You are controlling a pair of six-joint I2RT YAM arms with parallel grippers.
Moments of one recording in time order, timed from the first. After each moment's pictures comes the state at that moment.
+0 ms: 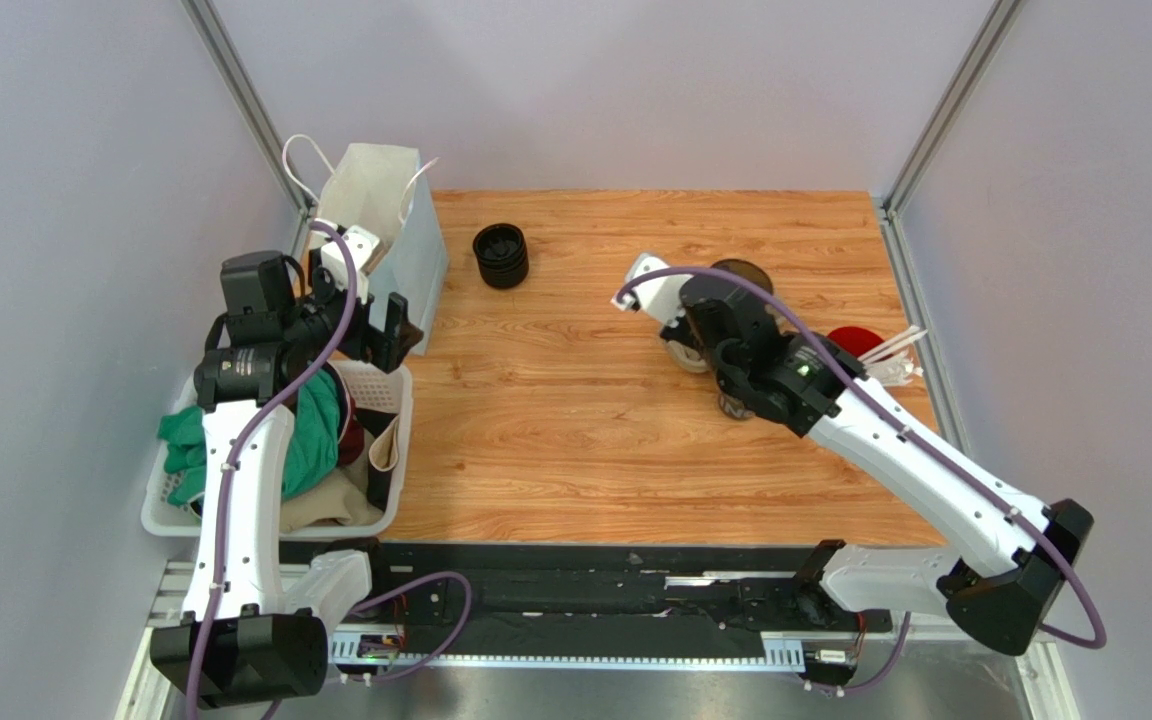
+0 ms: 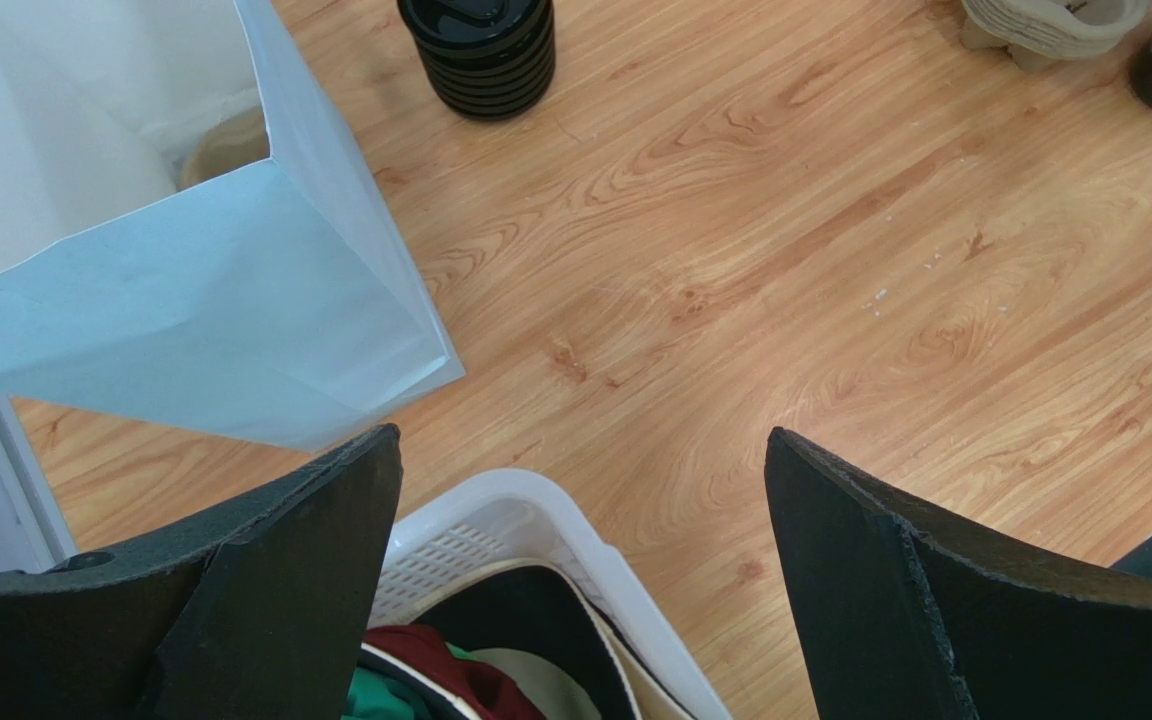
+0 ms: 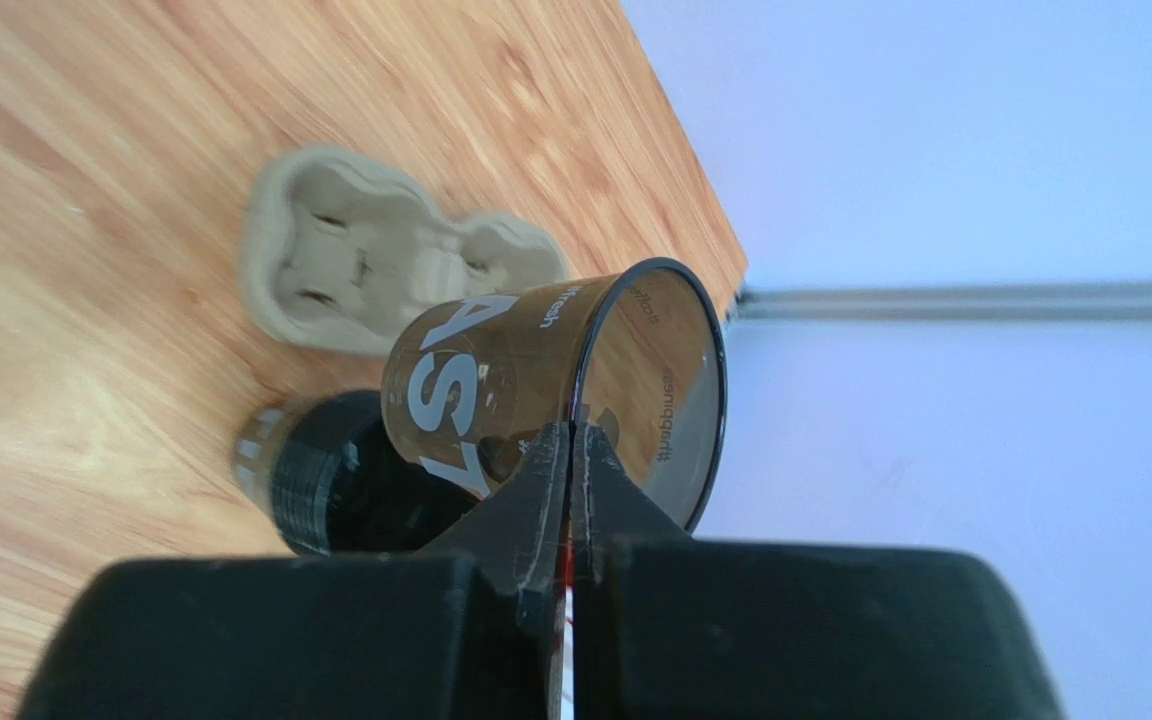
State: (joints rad) left arm 0.13 1.01 1.16 -0.74 0.62 0.39; right arm 0.77 1.19 1.28 -0.67 0.58 -0.61
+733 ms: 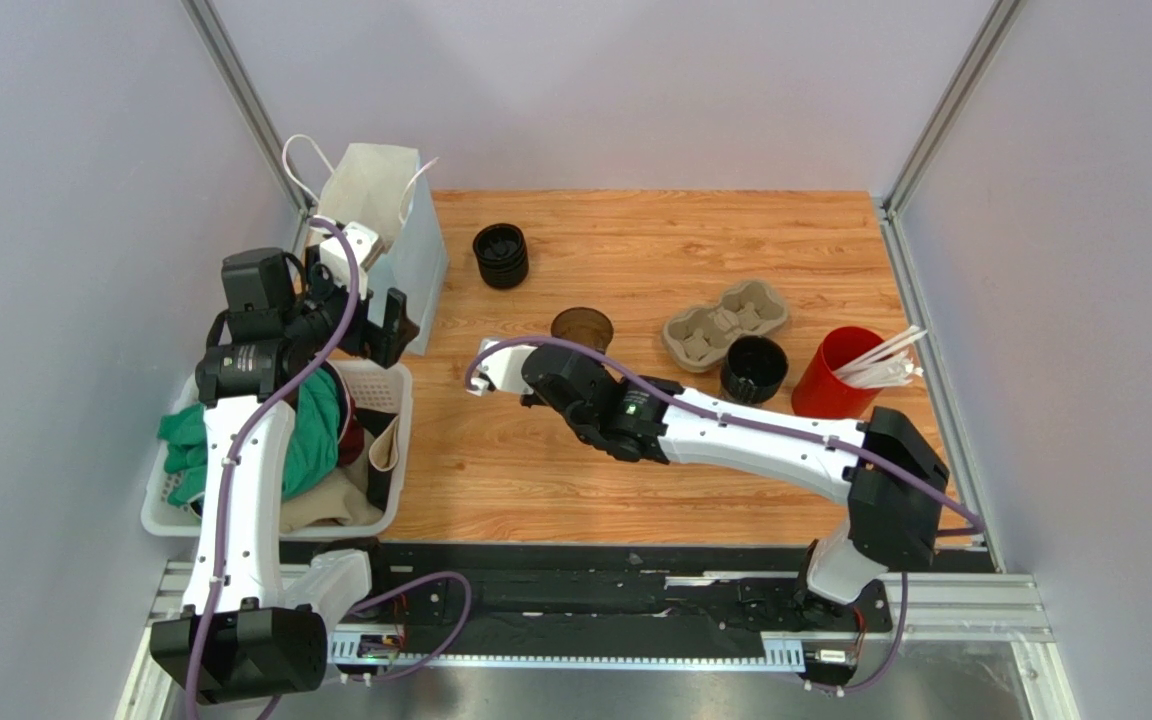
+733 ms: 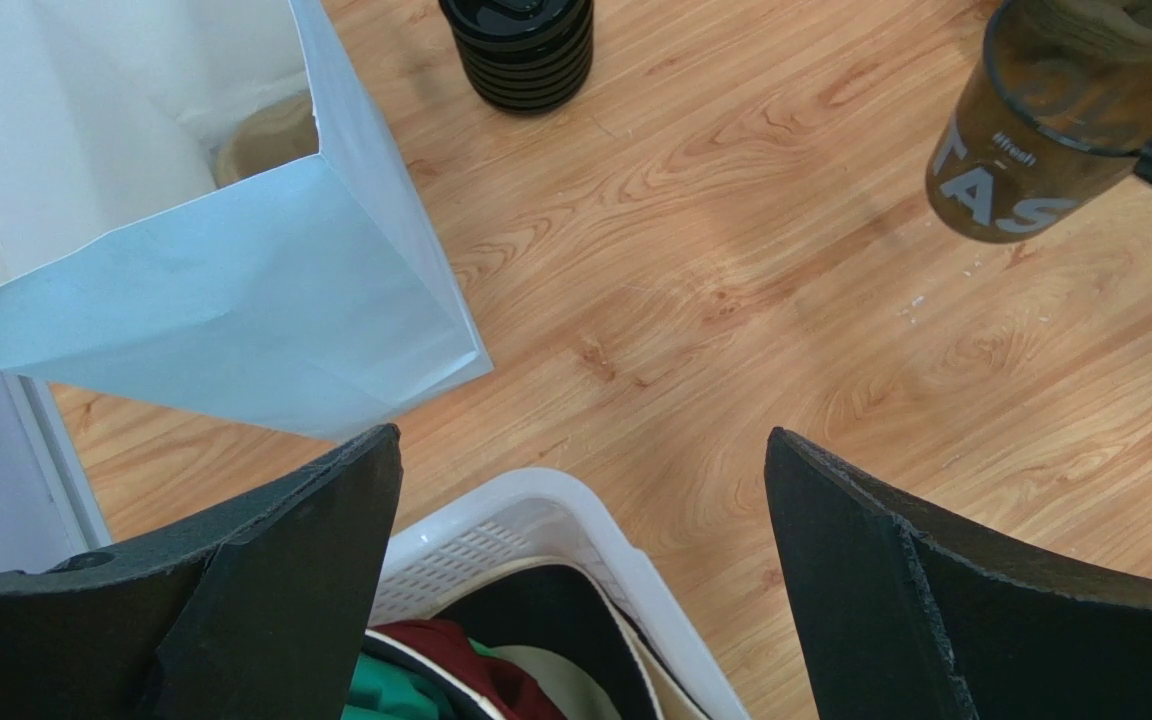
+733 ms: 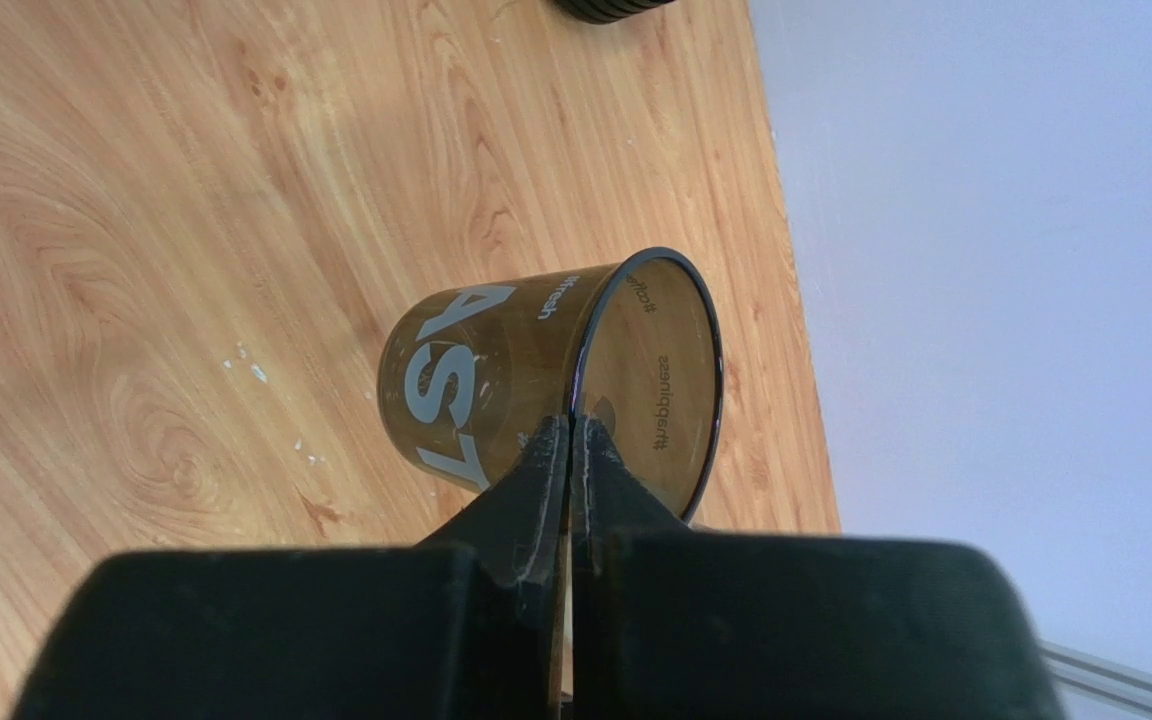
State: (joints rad) left arm 0.13 1.03 1.16 -0.71 0.57 0.39; right arm 1.12 1.60 1.27 -0.27 0.58 -0.61
